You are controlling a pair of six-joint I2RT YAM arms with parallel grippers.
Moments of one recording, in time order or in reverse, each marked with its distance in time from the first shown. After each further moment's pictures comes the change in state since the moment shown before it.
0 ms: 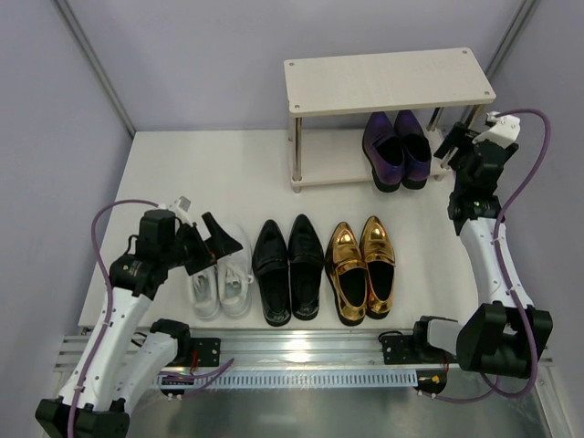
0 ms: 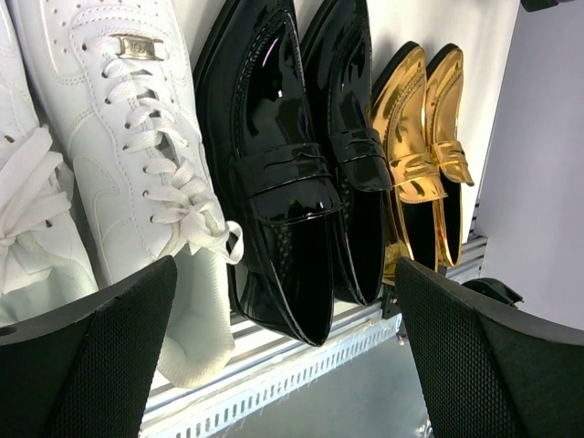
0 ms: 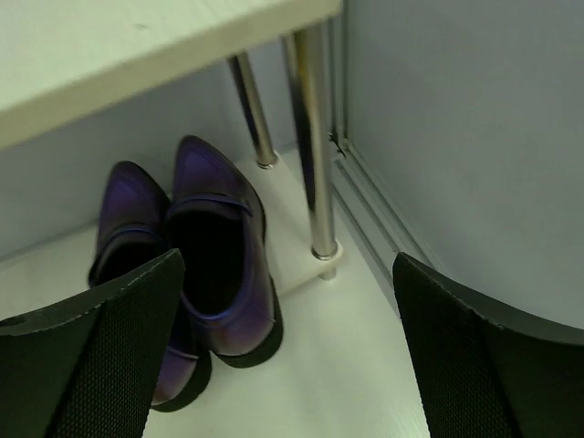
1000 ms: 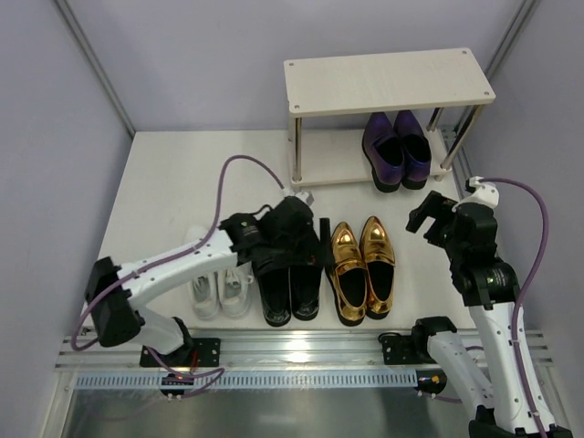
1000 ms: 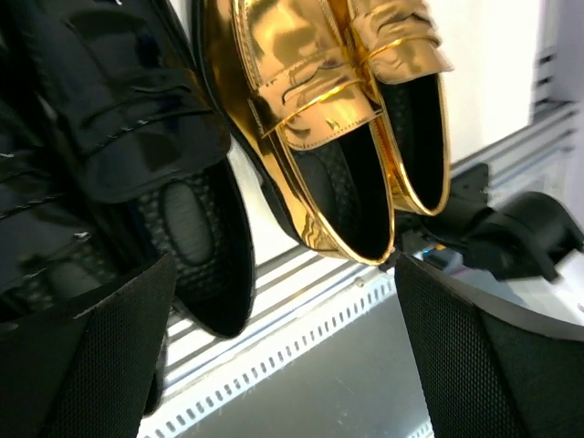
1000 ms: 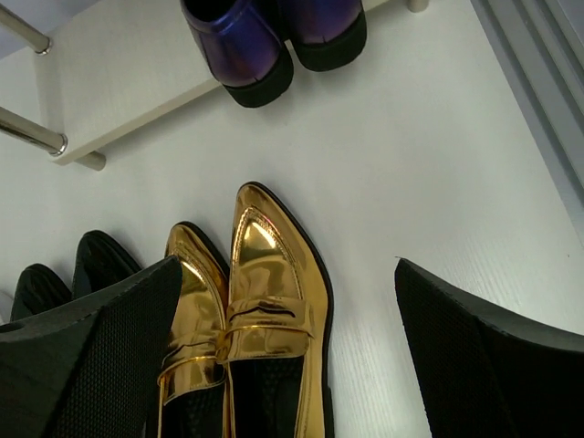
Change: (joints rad) left arm -0.784 0.671 0.452 0.123 -0.356 -0.150; right arm 0.223 -0.532 -0.114 -0.834 -0.043 0.257
